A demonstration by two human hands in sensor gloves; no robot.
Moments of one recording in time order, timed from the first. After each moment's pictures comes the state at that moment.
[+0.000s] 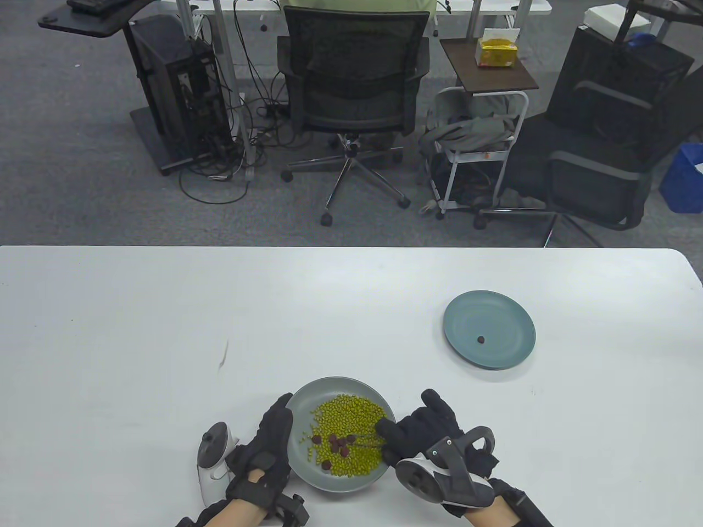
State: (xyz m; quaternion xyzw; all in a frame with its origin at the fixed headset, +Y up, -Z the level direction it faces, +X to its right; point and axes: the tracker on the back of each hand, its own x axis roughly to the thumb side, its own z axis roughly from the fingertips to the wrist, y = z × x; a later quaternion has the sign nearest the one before) left_hand -0.184 -0.812 -0.283 -0.15 -0.04 0.78 0.61; right_hand 0.098 -0.708 -0.262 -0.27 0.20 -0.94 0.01
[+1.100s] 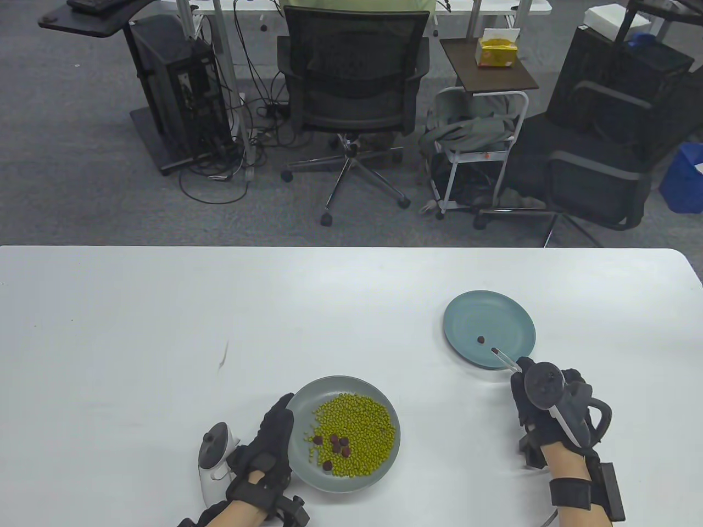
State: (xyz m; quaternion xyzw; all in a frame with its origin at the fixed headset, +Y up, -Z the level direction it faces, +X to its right) left_hand -0.182 -0.808 -0.281 -0.15 -0.05 0.79 0.60; right_hand 0.301 -0.753 -0.369 0.15 0.08 -0.98 -0.03
